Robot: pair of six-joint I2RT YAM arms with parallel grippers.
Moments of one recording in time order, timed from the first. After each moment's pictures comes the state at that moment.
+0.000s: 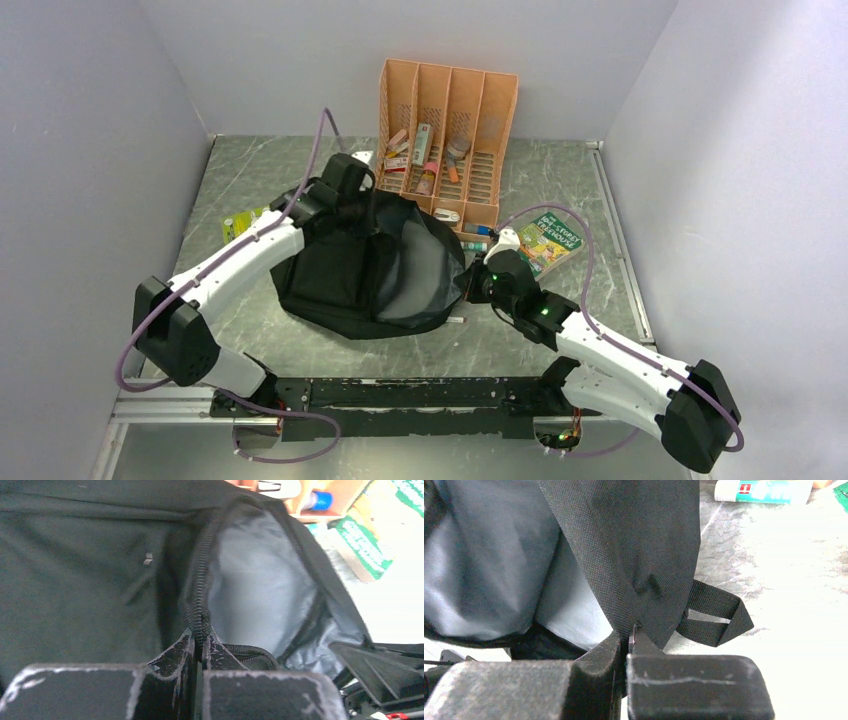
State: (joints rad) left arm -0.66 1.47 1.27 -0.57 -0.07 -0.51; right arm 0.75 0.91 0.48 -0.10 0.17 0.65
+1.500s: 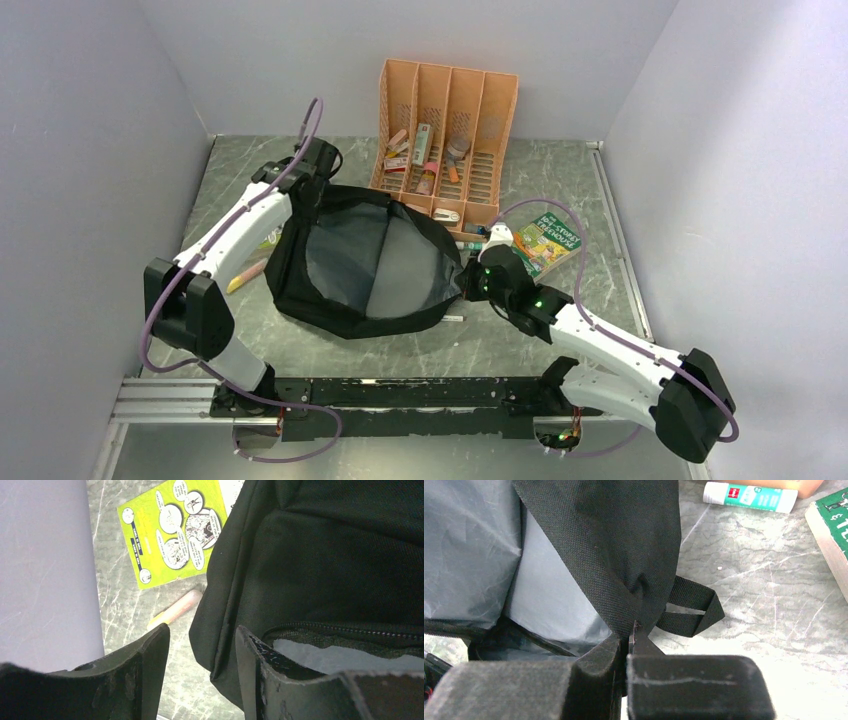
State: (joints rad) left arm -0.39 1.59 1.41 -0.93 -0.59 -0.20; right arm 0.75 0.98 0.53 -0.14 0.20 0.56
